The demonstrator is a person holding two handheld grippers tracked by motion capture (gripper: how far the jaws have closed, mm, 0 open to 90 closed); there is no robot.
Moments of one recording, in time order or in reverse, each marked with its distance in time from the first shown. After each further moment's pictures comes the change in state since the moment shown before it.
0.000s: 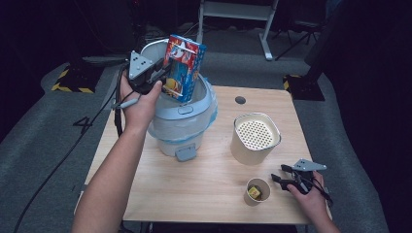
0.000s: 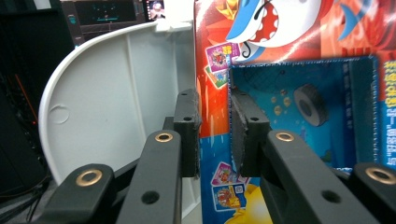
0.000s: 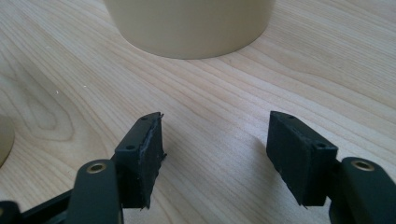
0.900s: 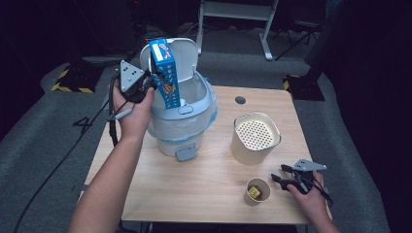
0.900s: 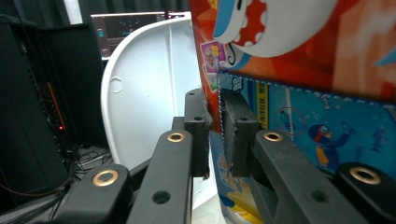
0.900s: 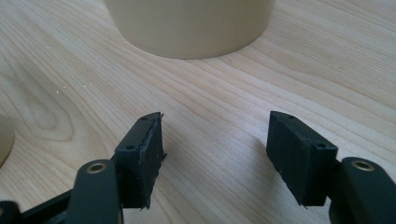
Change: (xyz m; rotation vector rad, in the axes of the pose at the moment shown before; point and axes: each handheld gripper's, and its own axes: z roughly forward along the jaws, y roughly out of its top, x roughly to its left) left arm 0.001 -0.017 -0.015 -0.069 0.089 -0.005; right arm 0.000 0.000 0.000 0.000 0.000 0.000
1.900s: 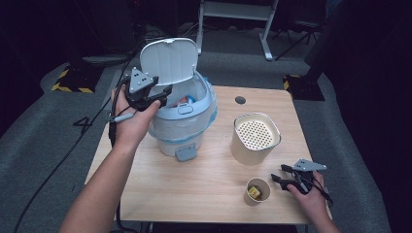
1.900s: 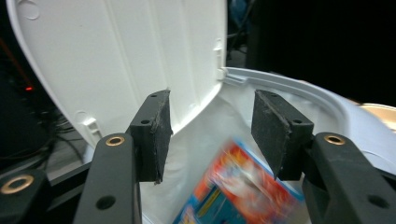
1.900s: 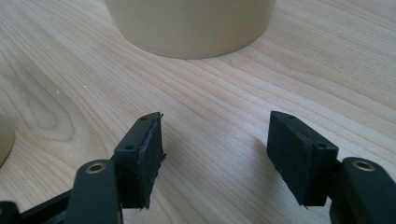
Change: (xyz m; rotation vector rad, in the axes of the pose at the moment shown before) left arm -0.013 -0.001 -0.016 0.243 -0.128 0.044; right arm 0.000 0.000 0.000 0.000 0.001 0.000
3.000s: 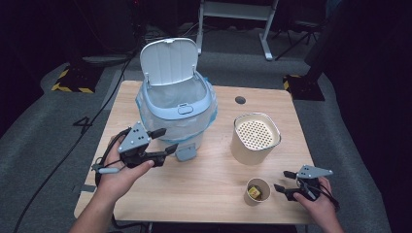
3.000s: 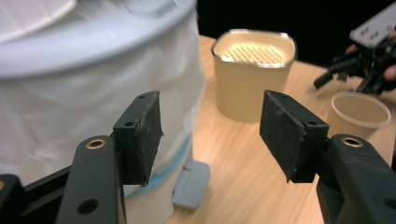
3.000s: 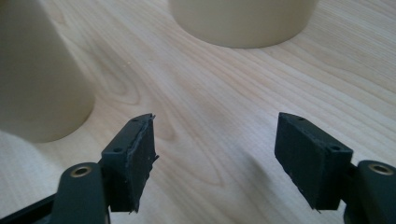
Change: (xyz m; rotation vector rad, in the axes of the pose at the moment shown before) left arm -0.049 -0.087 -0.061 0.080 -0.351 0.098; right arm 0.013 -0.003 -0.028 0.030 0.109 -0.081
